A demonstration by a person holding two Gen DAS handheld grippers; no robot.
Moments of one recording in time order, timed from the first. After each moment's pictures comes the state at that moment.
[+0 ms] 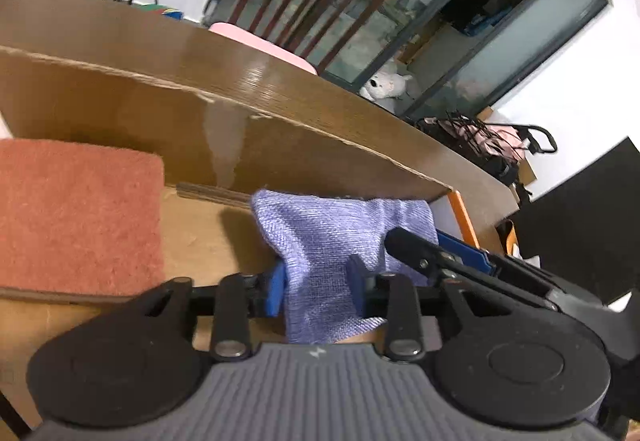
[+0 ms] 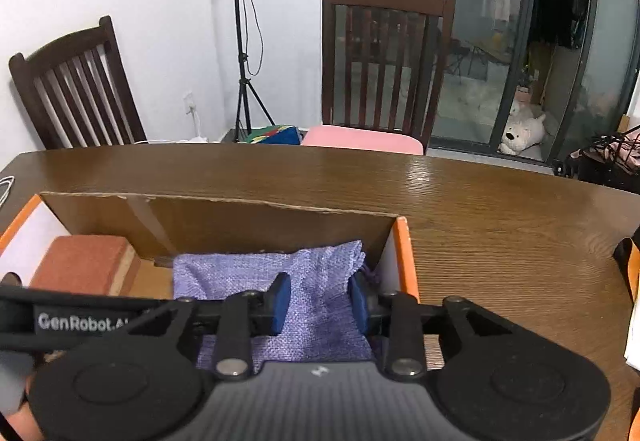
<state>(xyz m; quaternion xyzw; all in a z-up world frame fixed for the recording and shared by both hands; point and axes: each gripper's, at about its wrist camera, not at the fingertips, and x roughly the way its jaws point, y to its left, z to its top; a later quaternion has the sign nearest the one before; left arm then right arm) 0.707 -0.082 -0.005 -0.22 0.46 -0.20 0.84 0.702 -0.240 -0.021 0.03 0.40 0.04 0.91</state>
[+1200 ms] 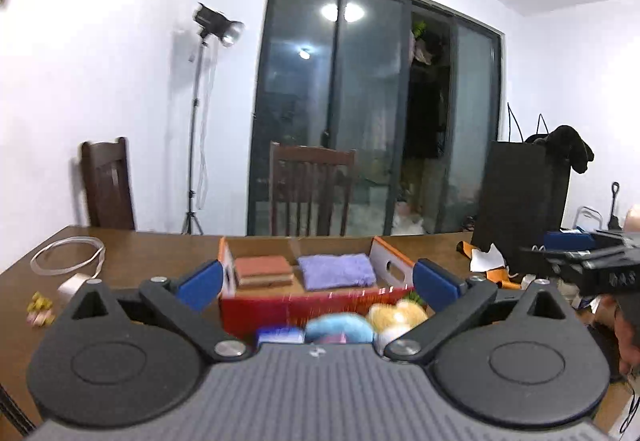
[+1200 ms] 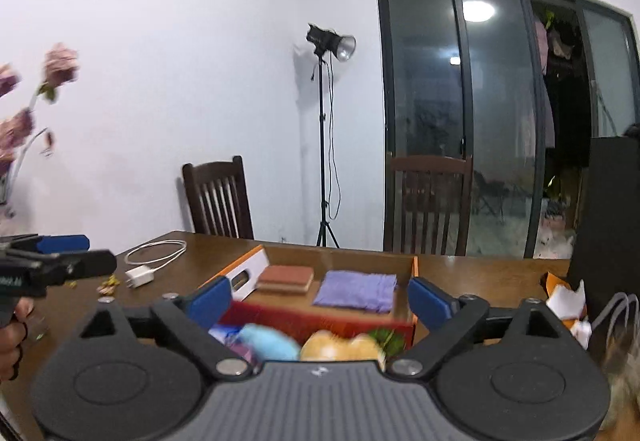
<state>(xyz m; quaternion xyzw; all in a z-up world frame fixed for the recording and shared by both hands) 0.236 -0.002 0.110 -0.02 0.10 -0.14 0.98 0.283 -0.262 0.099 0.04 0.16 0.14 0.98</state>
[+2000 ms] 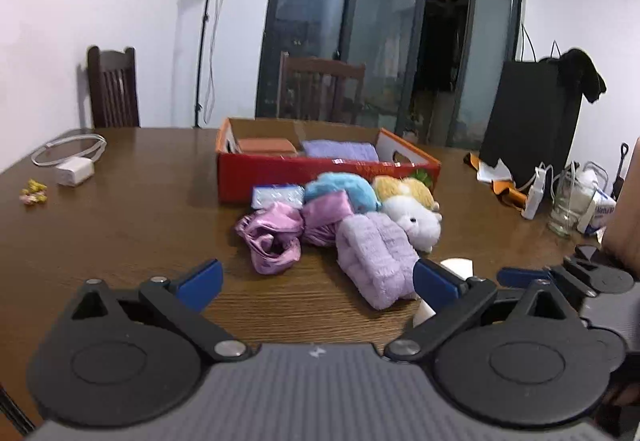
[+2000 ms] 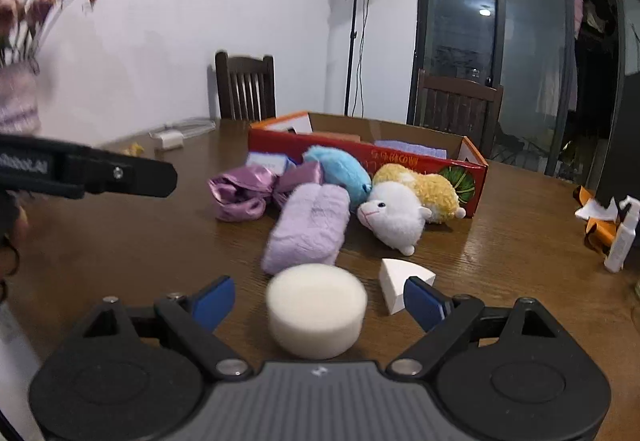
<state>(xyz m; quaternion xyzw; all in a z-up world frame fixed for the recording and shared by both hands) 0.234 -0.004 0.023 -0.03 0.23 -0.14 0.96 0.243 -0.175 -0.023 -0.04 0.26 0.15 0.95</state>
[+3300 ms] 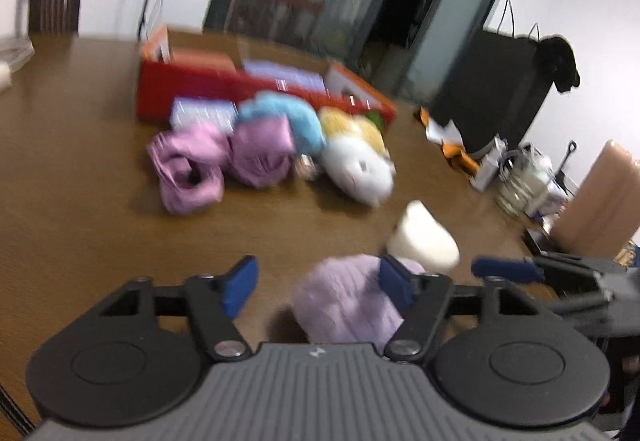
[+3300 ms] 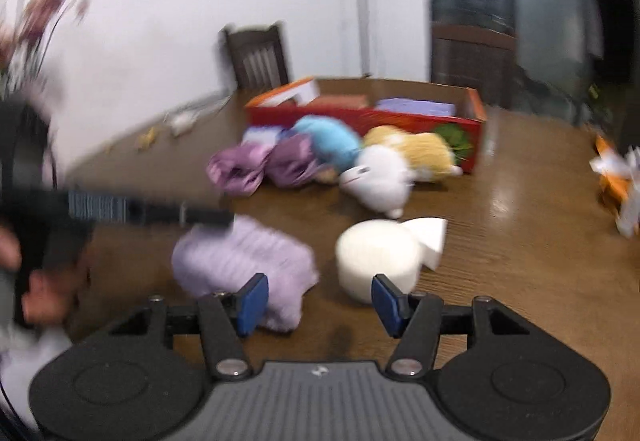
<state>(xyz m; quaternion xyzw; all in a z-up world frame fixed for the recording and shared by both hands) 0.276 -0.017 -0.006 -0.11 0.34 -0.24 0.90 0.237 -0.237 -0.005 0.05 0.33 0.19 0.92</state>
